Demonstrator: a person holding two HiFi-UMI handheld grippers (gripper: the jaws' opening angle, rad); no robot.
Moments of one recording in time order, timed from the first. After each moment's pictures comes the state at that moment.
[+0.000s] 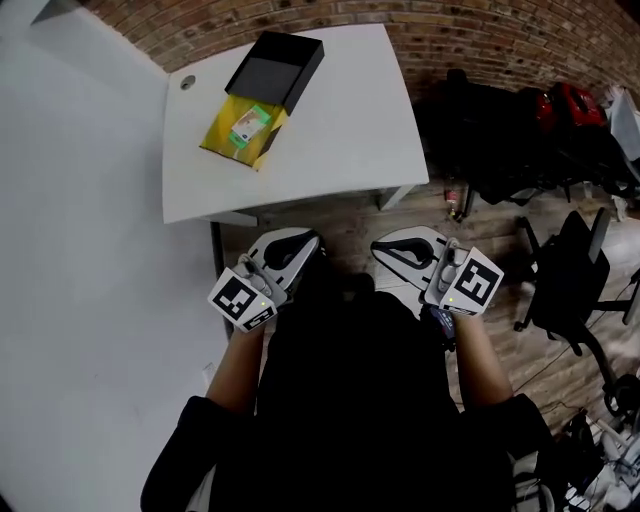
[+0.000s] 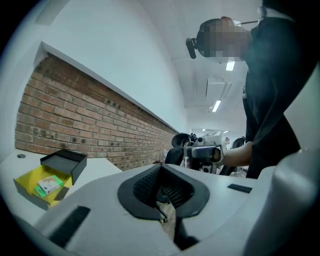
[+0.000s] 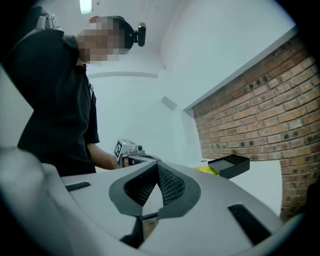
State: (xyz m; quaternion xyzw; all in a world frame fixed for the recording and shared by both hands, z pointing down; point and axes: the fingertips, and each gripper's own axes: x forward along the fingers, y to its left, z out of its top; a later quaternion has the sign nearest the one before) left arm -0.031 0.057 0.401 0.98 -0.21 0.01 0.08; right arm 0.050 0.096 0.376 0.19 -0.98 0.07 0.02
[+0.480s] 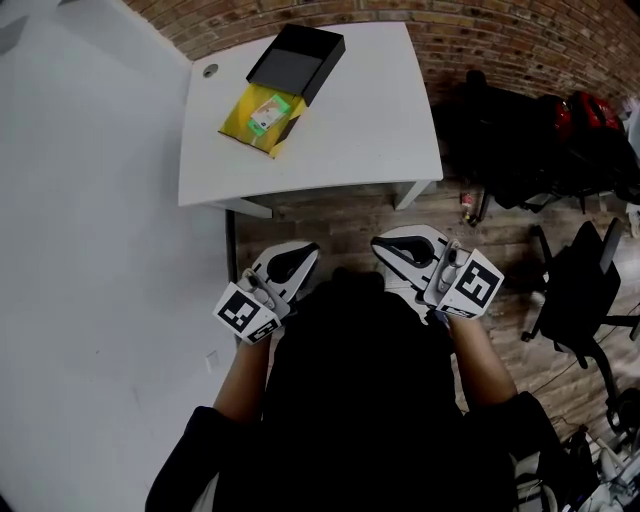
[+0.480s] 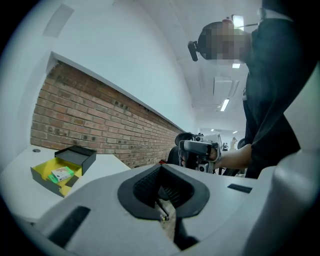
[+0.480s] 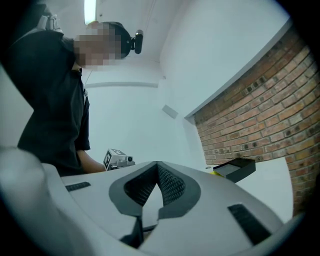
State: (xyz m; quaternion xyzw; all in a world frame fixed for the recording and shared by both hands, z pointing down) left arm -0.054 0.104 0.412 0.96 -0.26 0.02 0.10; right arm 0.036 0.111 0.368 0.18 -0.98 0.07 -0.04
